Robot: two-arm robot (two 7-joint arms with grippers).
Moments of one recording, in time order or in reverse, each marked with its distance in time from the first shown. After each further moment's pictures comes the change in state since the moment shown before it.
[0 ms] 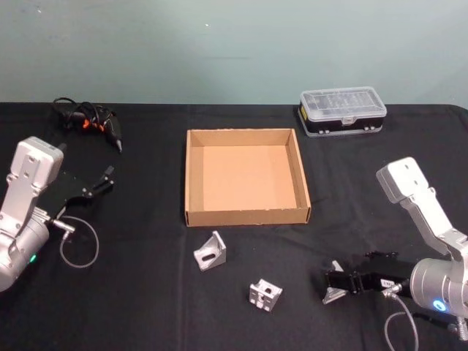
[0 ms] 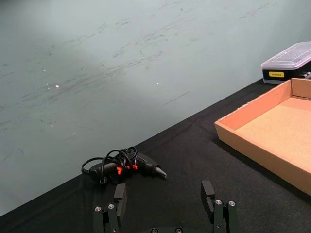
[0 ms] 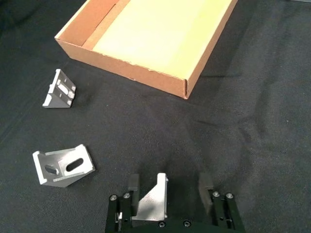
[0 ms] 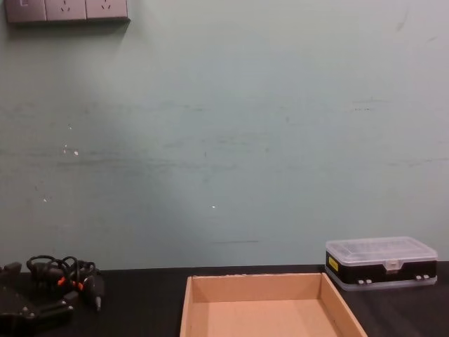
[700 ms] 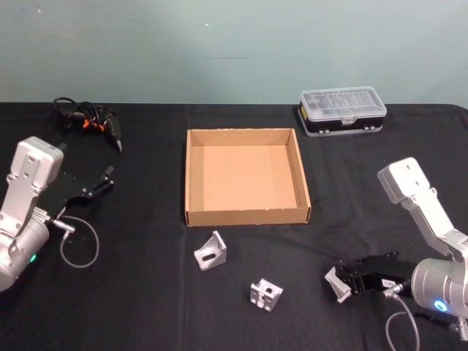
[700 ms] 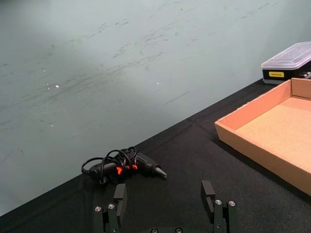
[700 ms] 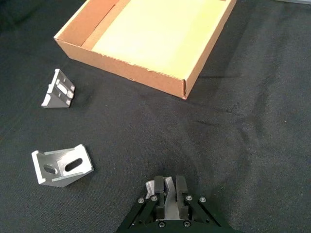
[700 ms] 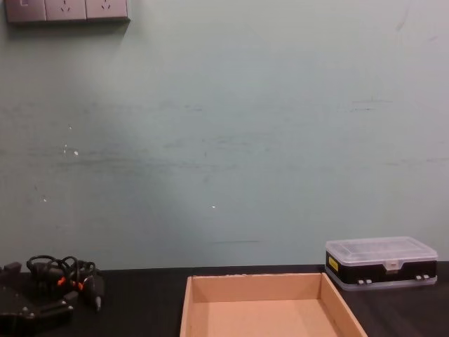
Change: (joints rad) left arm 0.000 0.000 0.000 0.000 0.000 0.000 0.000; right arm -0.013 -0.020 0.021 0.000 -0.046 0.000 0.032
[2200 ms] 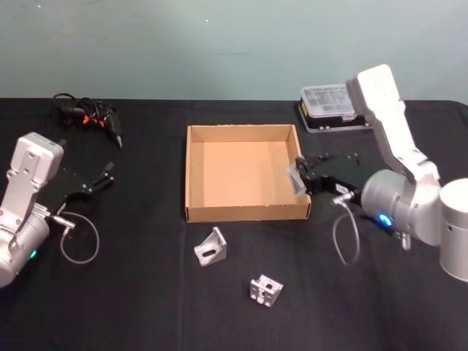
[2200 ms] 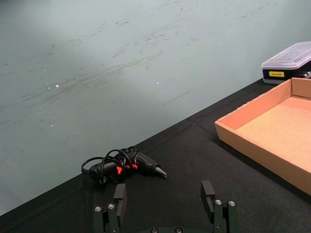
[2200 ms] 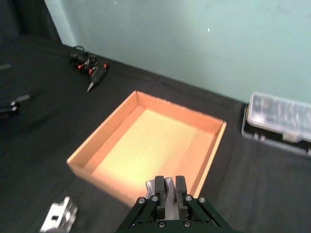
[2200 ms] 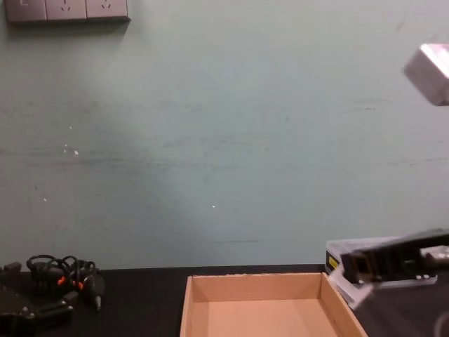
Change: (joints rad) left arm 0.000 0.000 0.000 0.000 0.000 0.000 0.000; right arm 0.223 -0.198 -0.071 0.086 -0.202 -0.162 -0.021
